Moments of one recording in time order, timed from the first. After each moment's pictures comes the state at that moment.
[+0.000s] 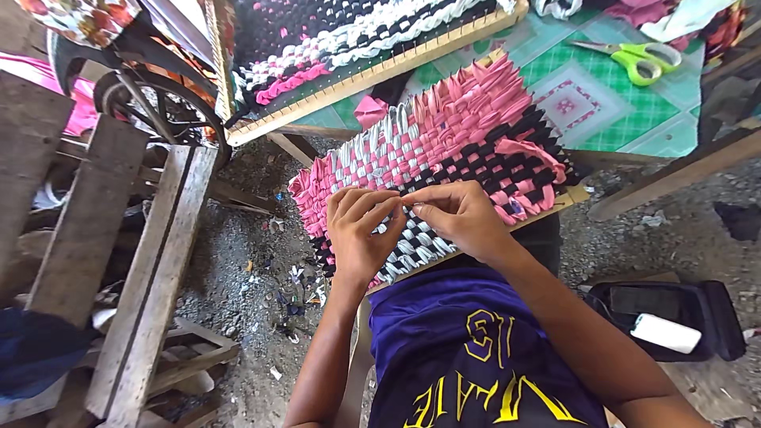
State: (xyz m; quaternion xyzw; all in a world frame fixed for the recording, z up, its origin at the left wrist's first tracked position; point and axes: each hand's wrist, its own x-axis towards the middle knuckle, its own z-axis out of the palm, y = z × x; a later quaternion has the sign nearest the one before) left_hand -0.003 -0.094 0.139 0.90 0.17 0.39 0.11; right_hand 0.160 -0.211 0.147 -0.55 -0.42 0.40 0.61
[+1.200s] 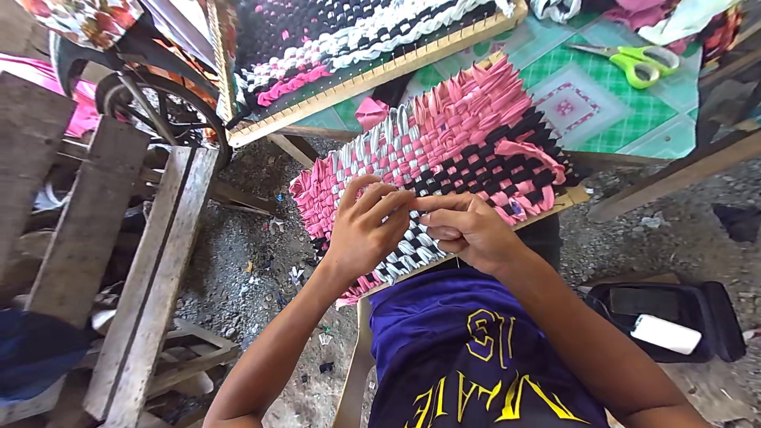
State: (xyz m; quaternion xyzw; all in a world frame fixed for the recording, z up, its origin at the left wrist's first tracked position) left_hand -0.001 -0.078 0.165 0.95 -0.02 0.31 0.01; right_hand 0.159 -0.224 0.148 -0.40 -0.23 0.60 0.65
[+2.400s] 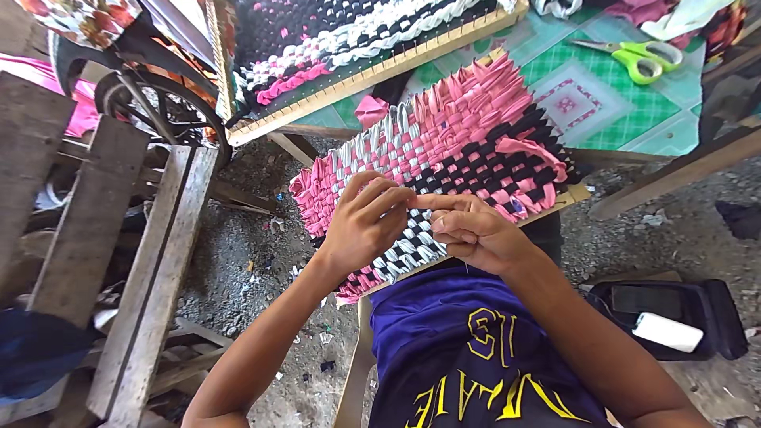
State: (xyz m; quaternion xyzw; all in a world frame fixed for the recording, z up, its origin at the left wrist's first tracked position) left_hand 0.000 -0.067 0.170 0.95 -0.07 0.30 0.03; right_hand 0.168 -0.232 0.141 -0.28 -0.26 0.66 0.65
